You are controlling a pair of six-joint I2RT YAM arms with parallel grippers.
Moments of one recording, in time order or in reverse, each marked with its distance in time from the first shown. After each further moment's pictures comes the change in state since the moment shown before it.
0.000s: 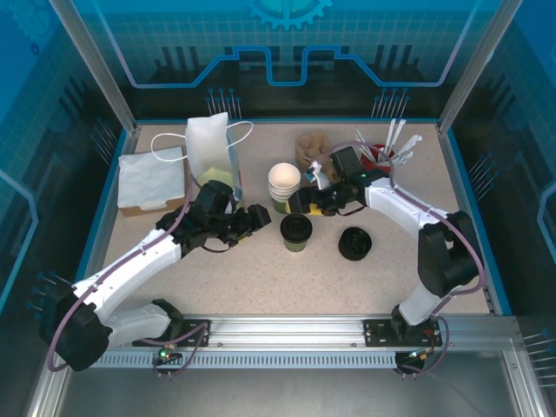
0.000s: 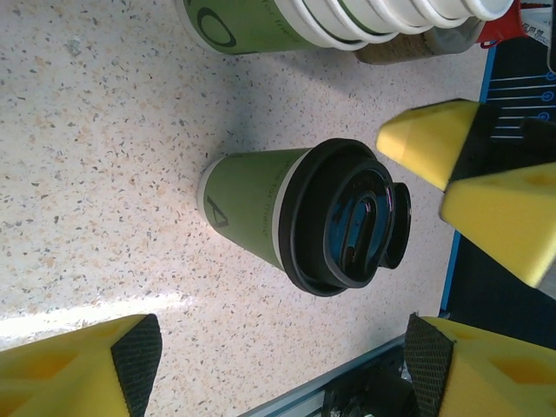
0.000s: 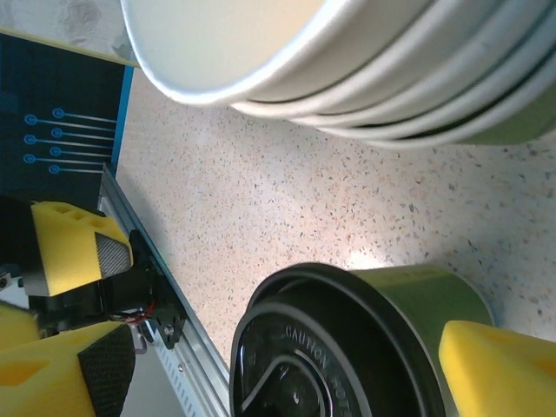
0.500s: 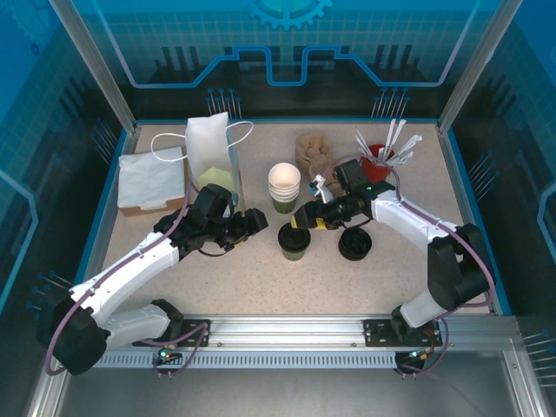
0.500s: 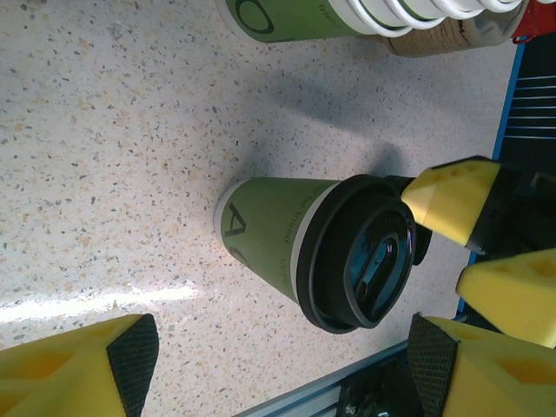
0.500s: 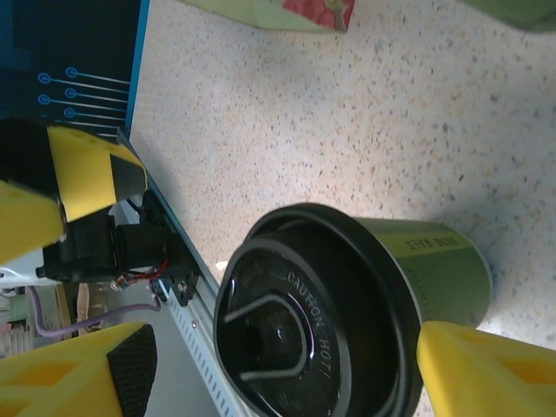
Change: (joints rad) left arm 0.002 -0.021 -0.015 -0.046 -0.018 0.001; right arm 0.006 -0.131 -0.159 -0.011 -0.053 -0.010
